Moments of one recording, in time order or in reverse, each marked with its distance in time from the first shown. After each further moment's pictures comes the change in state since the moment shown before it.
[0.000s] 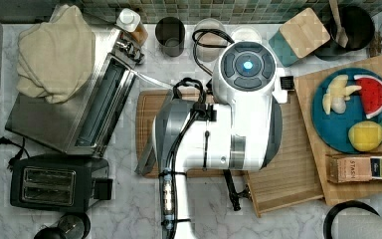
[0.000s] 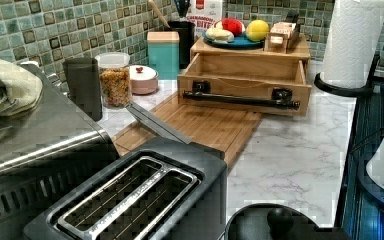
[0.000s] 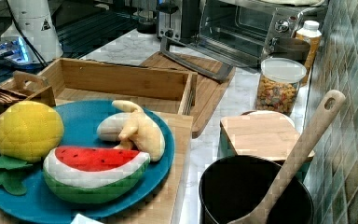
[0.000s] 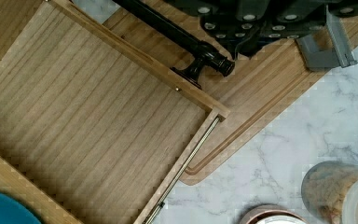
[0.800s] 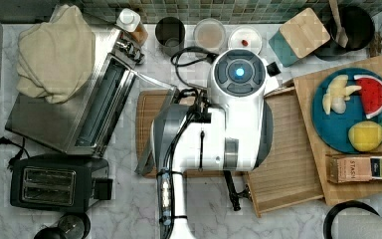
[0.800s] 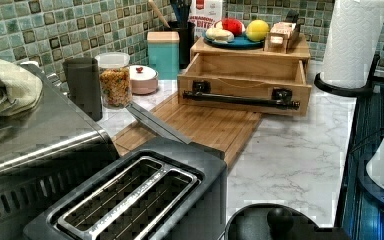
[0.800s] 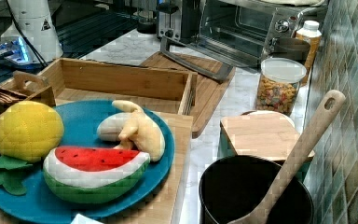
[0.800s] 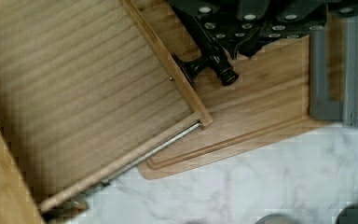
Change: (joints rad) arm 0.000 -0.006 0.016 -0.080 0.010 0.070 -0.448
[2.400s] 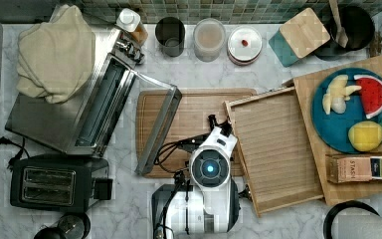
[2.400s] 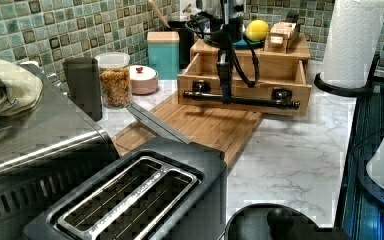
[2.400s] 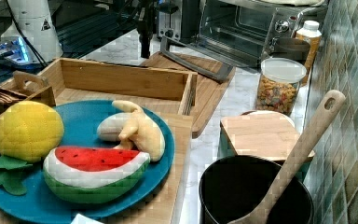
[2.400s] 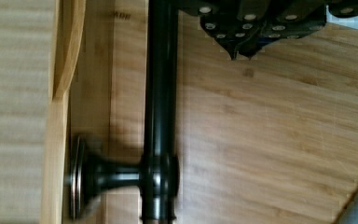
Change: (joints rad) arm 0.008 -0.201 0.042 -0.713 0.001 0.520 -0.429
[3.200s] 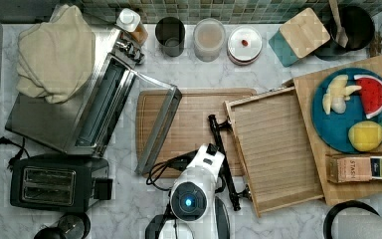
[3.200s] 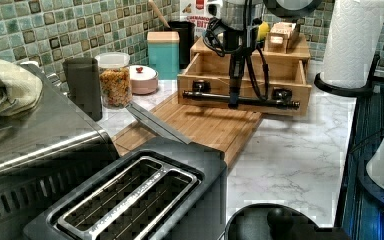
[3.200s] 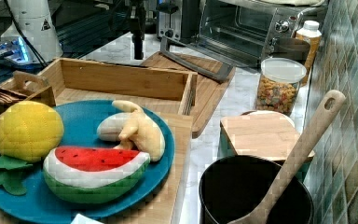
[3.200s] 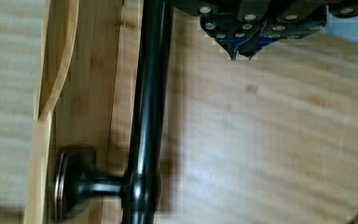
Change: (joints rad) arm -0.006 -0.096 0.055 -0.164 -0.189 0.194 0.110
